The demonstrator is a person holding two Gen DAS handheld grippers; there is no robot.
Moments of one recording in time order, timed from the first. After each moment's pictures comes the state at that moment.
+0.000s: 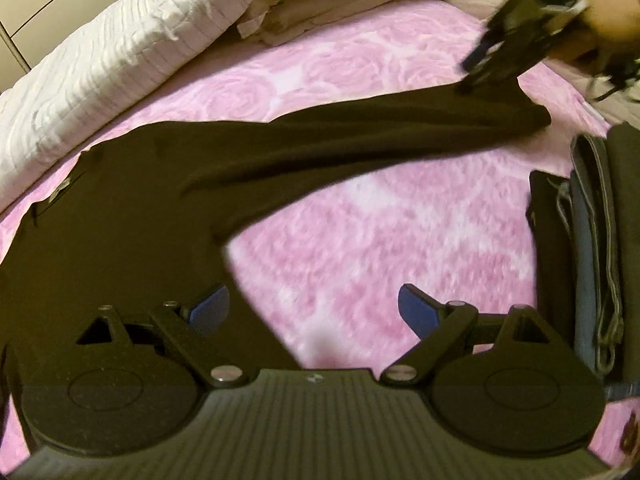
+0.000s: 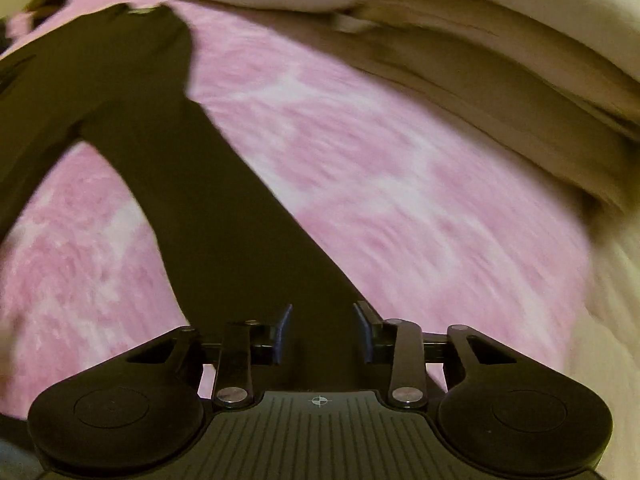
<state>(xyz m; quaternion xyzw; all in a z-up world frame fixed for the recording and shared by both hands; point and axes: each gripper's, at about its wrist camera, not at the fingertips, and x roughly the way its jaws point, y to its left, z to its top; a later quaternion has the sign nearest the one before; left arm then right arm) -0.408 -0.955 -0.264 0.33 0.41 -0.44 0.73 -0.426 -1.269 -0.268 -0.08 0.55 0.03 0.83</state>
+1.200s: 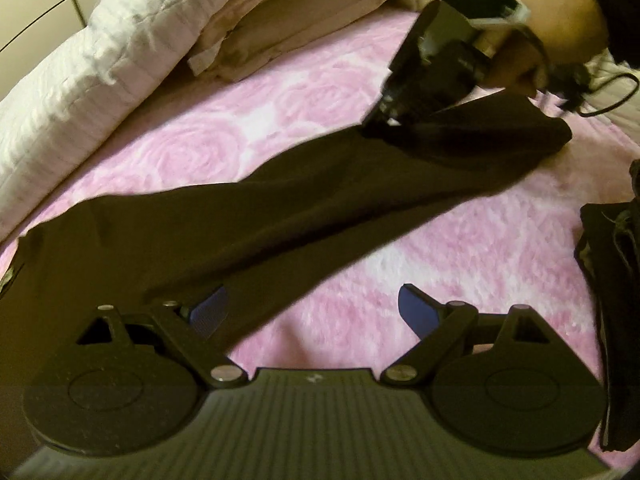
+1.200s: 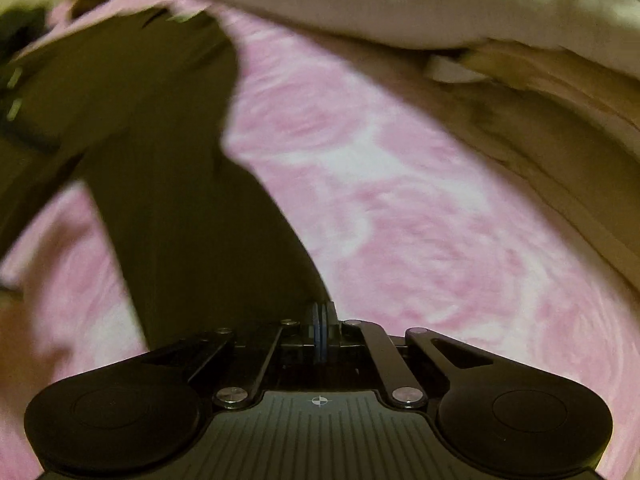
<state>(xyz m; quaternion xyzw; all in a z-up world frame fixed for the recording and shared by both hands) -0.335 -1.013 -0.314 0.33 0.35 -0.52 0.70 -0.337 -1.261 -0.312 -0.08 0.51 0.07 0.85</state>
